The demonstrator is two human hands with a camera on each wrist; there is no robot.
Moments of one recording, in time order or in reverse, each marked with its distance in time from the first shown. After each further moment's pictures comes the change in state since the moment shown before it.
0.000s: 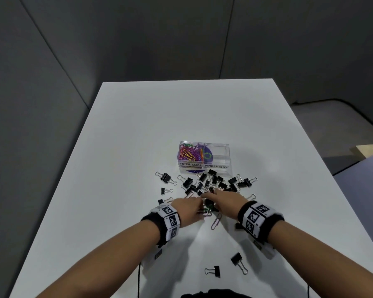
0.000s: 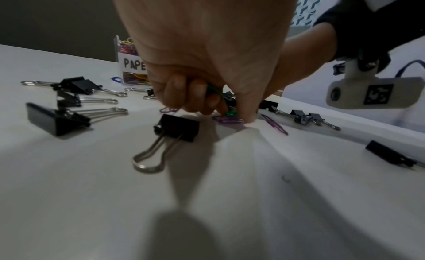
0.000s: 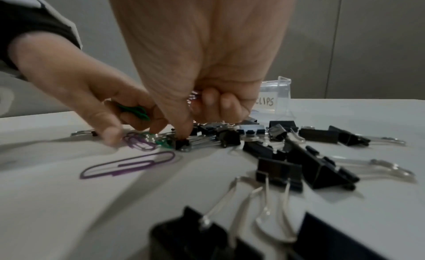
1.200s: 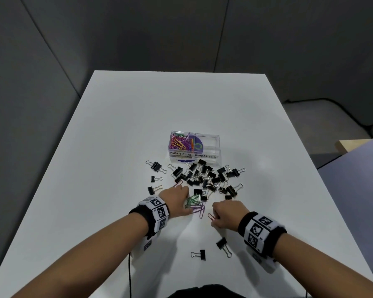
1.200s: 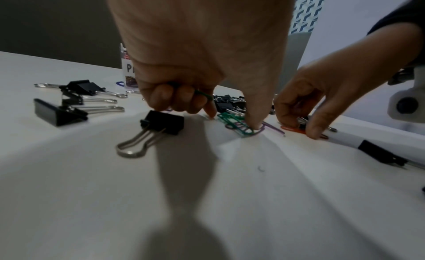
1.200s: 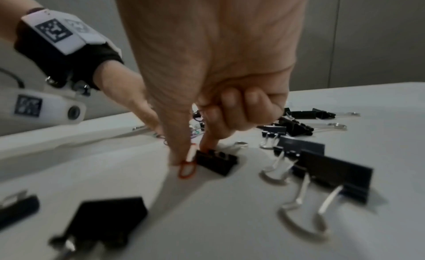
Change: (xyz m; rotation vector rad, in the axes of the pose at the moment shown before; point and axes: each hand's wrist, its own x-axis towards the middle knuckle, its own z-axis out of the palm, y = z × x) left_hand -0.006 0.001 0.016 0.000 0.093 -0.027; right_hand -0.053 -0.003 0.029 -0.053 -0.116 0.155
